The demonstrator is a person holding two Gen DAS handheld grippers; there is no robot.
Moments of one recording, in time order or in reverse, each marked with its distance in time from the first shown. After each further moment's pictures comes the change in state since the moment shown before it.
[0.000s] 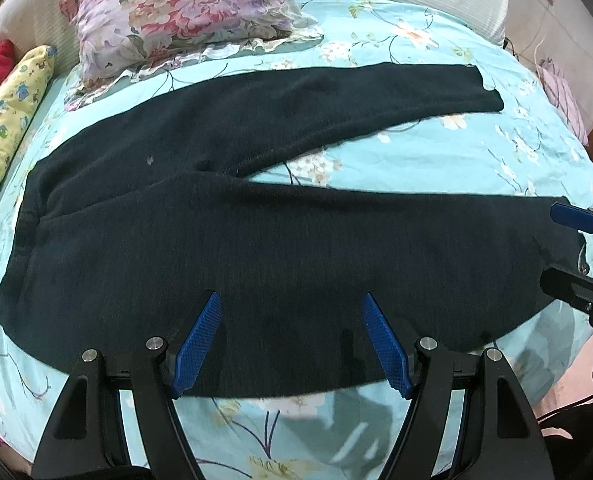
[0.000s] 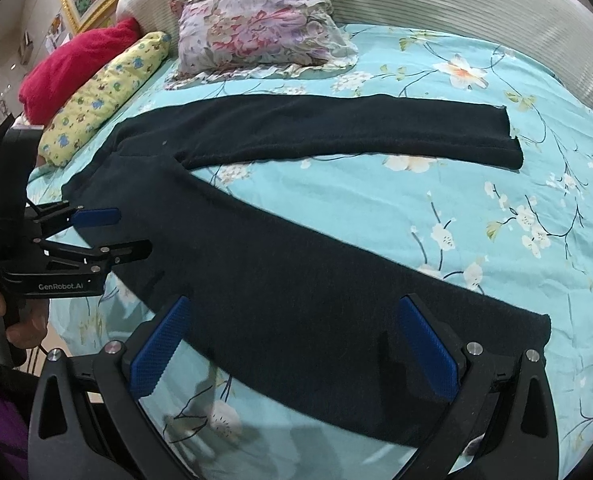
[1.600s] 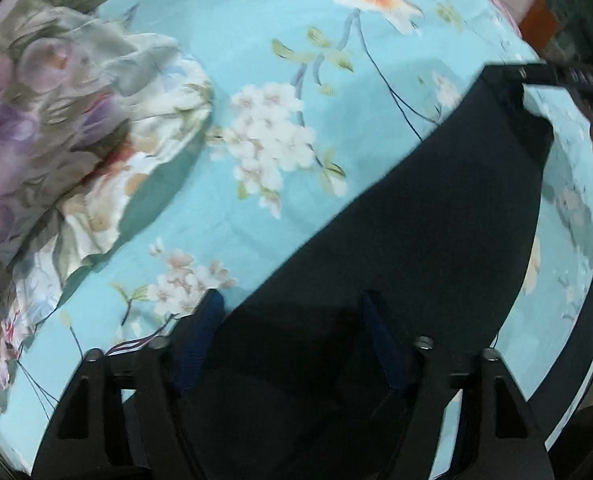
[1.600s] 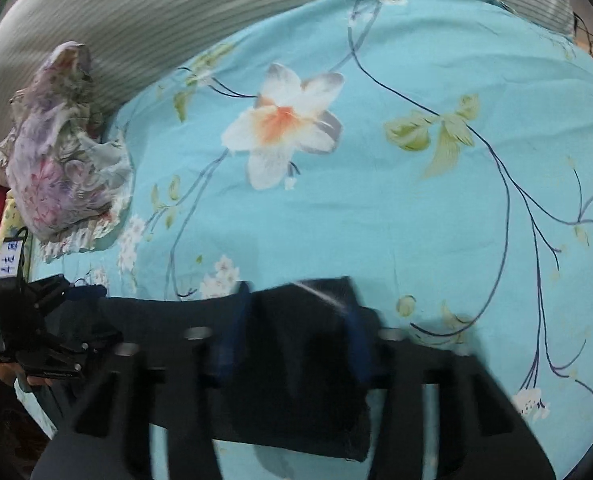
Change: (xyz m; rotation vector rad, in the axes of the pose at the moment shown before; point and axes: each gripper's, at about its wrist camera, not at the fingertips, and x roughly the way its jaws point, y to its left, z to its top) left arm 0.175 -0.035 0.252 0.490 0.207 -0.228; right arm 0.102 -0.249 0.193 0.423 0.067 -0.051
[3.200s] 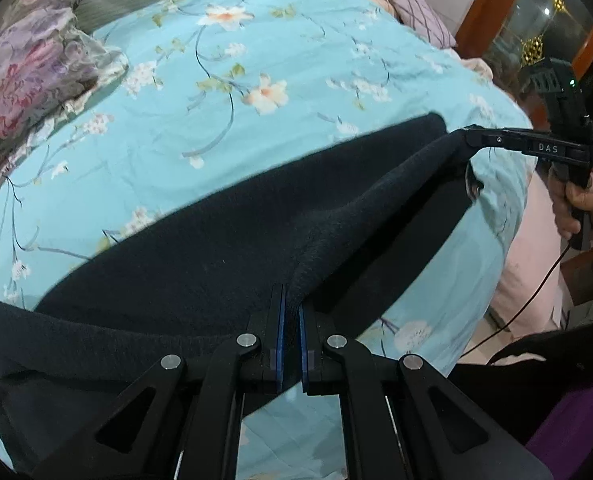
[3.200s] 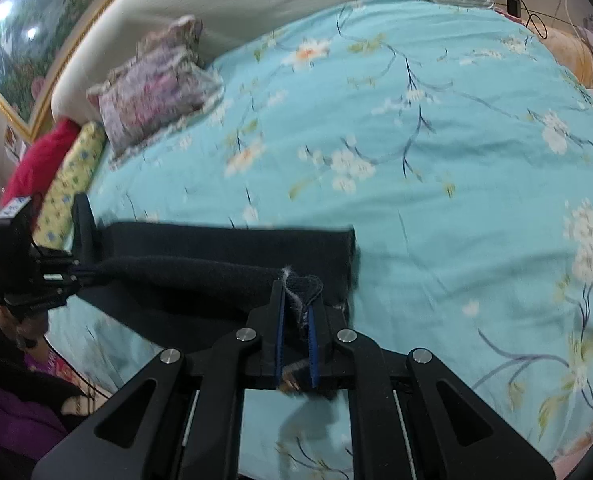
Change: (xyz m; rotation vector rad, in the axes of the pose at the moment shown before) left arm -0.105 -0.169 -0.200 -0.010 -0.131 -0.094; right arm -0.154 -0.022 -0.273 -0.065 -0.089 0.111
